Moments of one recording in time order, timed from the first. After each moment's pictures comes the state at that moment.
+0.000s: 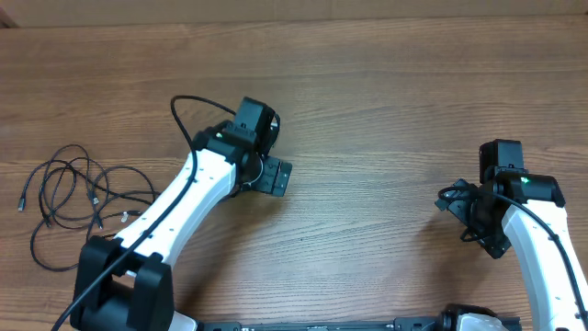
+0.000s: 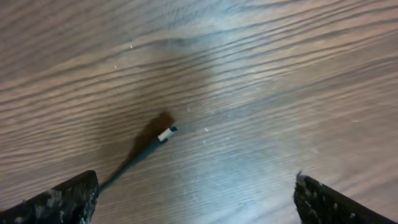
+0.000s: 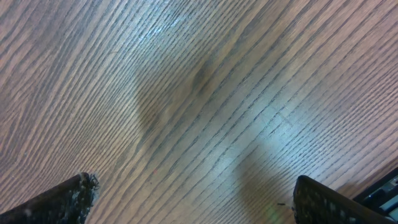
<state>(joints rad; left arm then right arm) -0.41 1.65 1.15 -0.82 0.01 -0.13 -0.13 1.27 0.87 -1.10 0.09 0.70</state>
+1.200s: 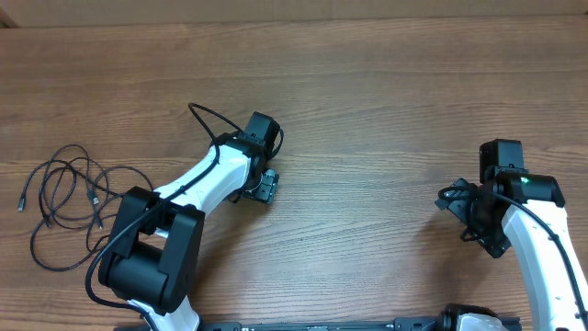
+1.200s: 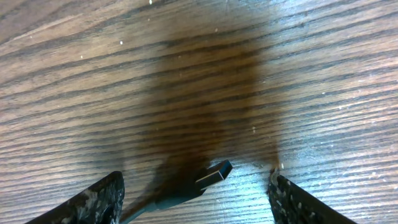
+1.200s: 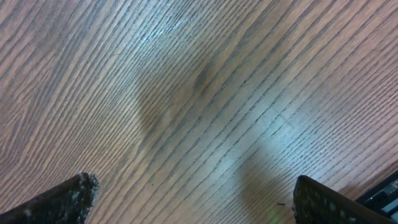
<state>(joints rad) -0.40 1.85 1.10 -0.73 -0.12 -0.13 -0.13 1.27 0.87 -1.10 0.09 0.70</state>
